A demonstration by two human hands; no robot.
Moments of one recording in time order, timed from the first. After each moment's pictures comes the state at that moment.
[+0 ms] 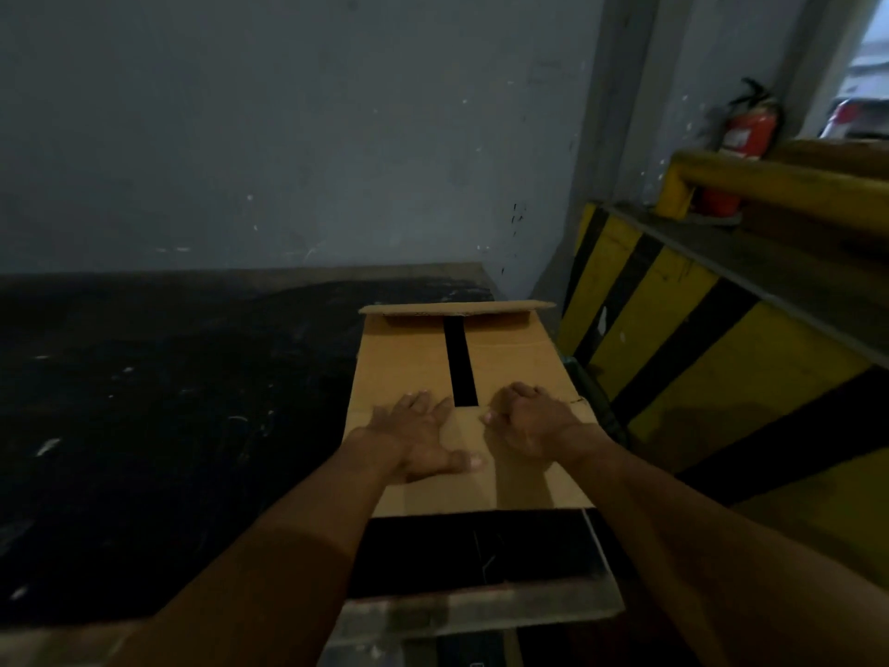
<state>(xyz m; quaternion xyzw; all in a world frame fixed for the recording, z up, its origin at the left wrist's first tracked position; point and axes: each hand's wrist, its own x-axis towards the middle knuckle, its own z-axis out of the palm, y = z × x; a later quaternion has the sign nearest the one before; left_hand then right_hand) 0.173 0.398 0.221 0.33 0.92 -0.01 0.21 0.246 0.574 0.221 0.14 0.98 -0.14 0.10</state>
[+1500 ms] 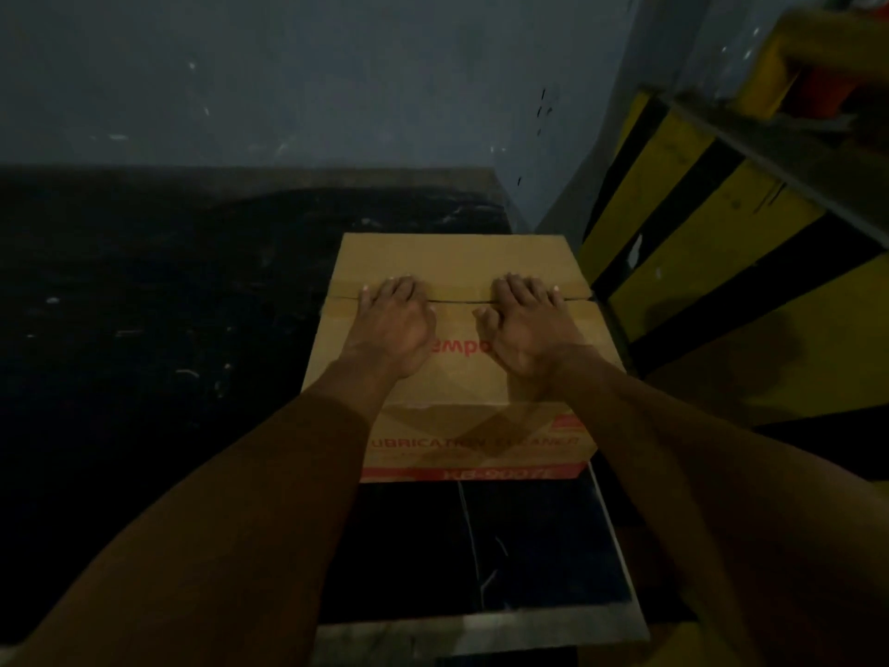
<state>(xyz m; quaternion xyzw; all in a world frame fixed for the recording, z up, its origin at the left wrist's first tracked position) 0.027 0.464 0.177 0.29 0.95 0.07 -0.04 0.098 0.635 0.177 0.11 0.99 -0.07 -0.02</state>
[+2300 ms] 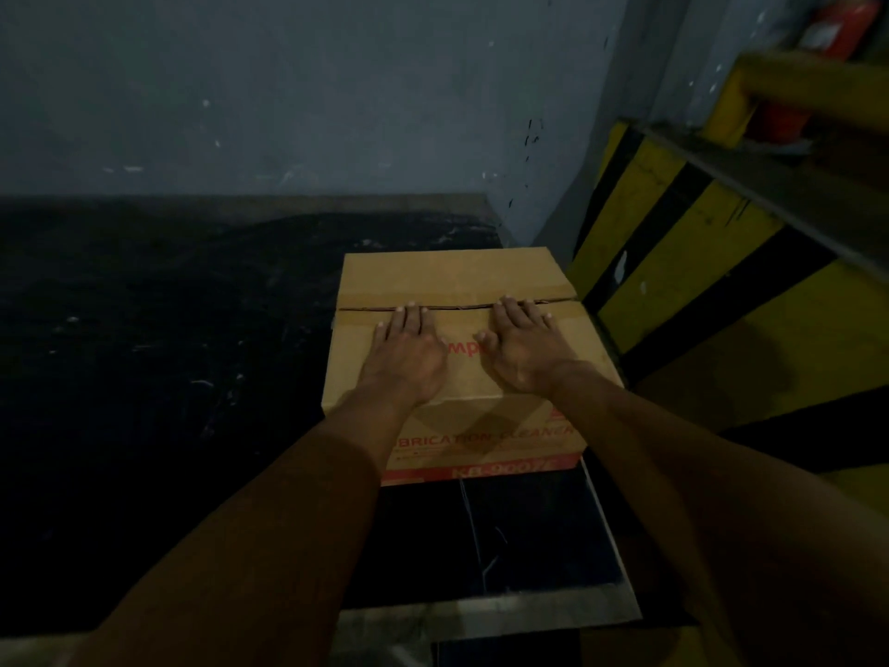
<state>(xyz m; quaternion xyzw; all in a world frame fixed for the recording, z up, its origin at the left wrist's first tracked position) 0.078 0.458 0.186 0.27 0.96 0.07 0.04 0.137 0.618 0.188 0.11 0.99 -0.10 0.02</state>
